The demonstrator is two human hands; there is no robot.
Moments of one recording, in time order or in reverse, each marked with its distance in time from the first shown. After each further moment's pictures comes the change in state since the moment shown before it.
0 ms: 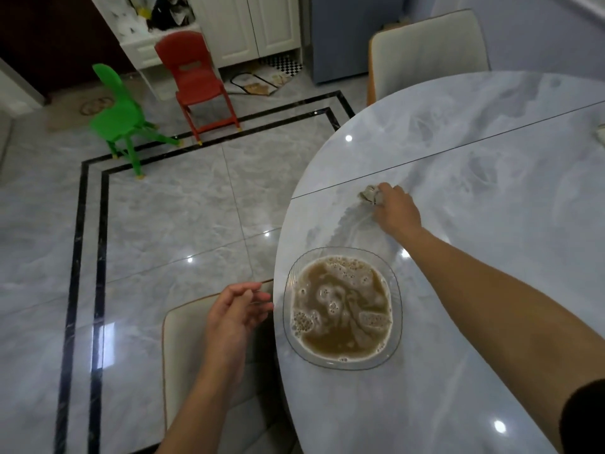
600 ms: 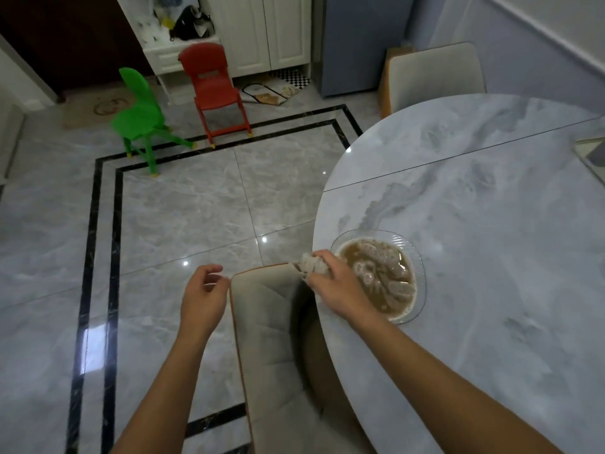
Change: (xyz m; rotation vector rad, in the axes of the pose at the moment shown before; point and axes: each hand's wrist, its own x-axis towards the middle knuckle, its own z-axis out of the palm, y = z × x) left_hand 0.017 0.037 -0.164 0.516 0.121 0.165; right_hand -0.271 -0.221 -0.001 0.694 -0.346 0.073
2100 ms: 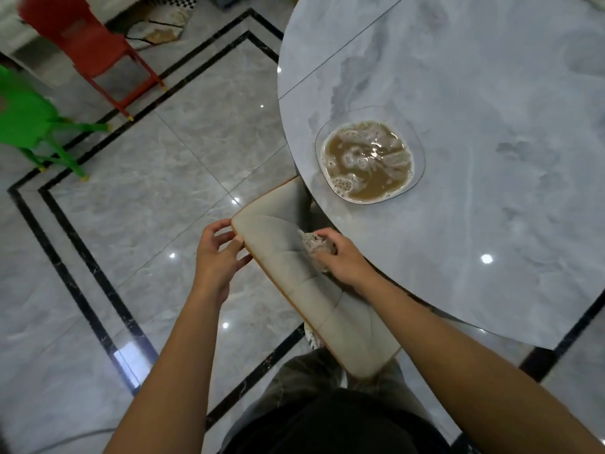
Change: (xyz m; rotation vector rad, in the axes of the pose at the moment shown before) left_hand 0.031 -0.045 -0.016 -0.132 -0.476 -0.167; right_hand -0.051 0.107 0.123 0.275 0.197 0.186
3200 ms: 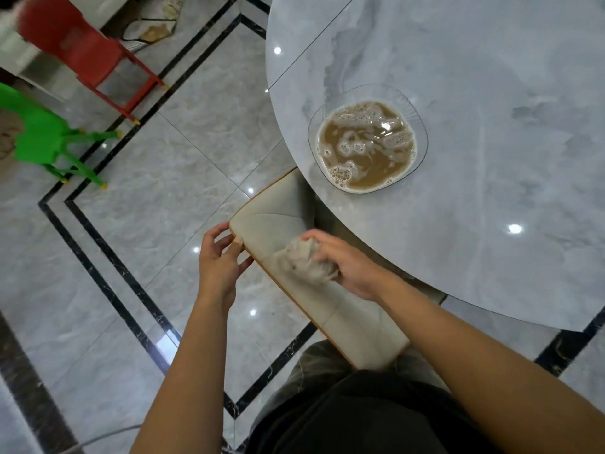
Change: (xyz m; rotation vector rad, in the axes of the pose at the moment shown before) left_hand -0.007 0.002 0.007 0.032 0.049 -0.019; right_hand -0.030 -0.028 -0.004 0.578 -0.393 0.084
